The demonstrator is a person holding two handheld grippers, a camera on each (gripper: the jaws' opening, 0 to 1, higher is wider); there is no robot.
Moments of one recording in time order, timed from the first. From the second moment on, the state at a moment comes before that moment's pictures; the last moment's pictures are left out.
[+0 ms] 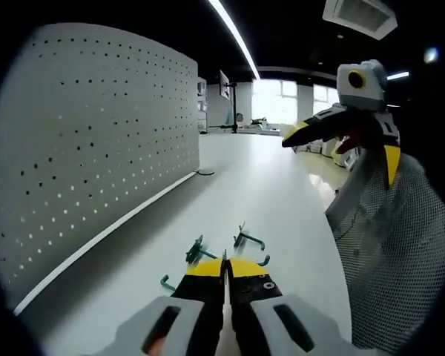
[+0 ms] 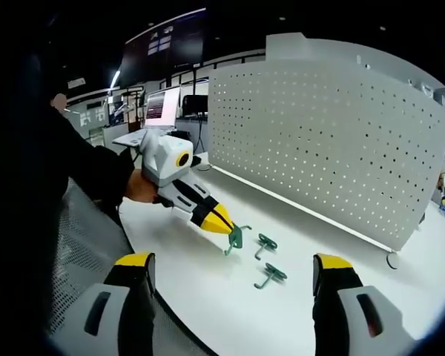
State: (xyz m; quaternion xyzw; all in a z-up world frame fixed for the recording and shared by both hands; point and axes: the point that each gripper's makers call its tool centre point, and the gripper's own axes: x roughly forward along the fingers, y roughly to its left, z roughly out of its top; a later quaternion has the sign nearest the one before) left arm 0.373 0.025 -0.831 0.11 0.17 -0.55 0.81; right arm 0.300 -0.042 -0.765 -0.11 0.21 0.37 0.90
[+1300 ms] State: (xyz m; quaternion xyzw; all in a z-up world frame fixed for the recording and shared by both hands) left arm 0.375 0.044 -0.734 0.06 0.15 -0.46 0.87; right arm 0.322 -0.007 -0.699 -0.12 0.09 0.37 0.92
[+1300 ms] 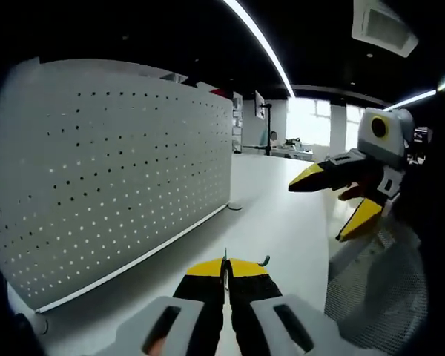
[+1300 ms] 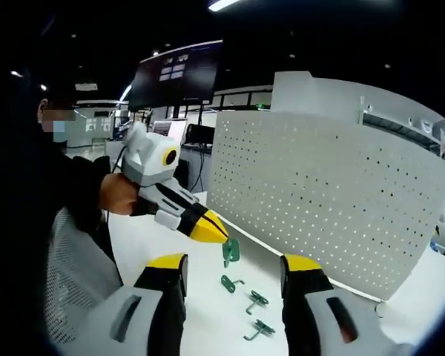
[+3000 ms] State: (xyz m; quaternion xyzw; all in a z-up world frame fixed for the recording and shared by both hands) left arm 0.342 0.012 -0.692 -0.02 0.22 -0.46 0.86; right arm 0.339 0.005 -0.708 -0.18 0.10 0.33 0.92
